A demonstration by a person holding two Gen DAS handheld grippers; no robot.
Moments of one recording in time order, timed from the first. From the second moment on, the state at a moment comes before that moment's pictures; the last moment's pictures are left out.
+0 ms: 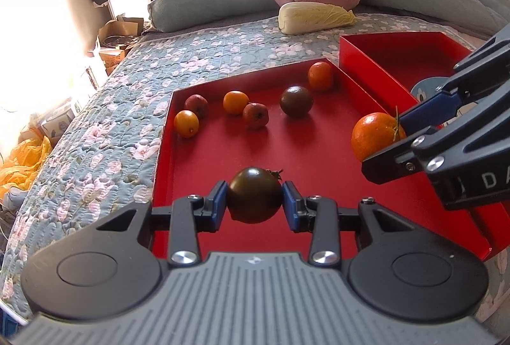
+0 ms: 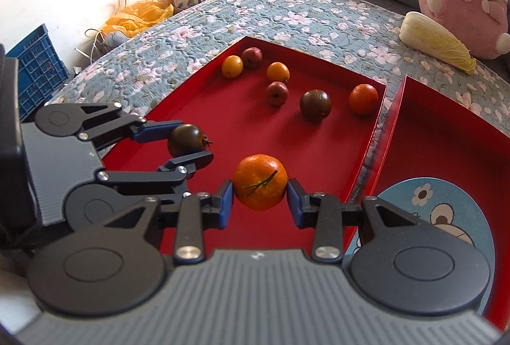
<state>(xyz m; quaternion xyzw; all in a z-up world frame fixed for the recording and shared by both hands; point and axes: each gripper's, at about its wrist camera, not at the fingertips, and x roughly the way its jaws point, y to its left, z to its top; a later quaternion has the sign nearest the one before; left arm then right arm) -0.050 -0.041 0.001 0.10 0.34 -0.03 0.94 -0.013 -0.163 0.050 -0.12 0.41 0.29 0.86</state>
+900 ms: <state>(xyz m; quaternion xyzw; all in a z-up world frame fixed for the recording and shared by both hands) -0.033 -0.088 0.042 0.11 0.31 -0.04 0.94 -0.025 -0.215 0.084 -0.07 0.36 0.27 0.89</state>
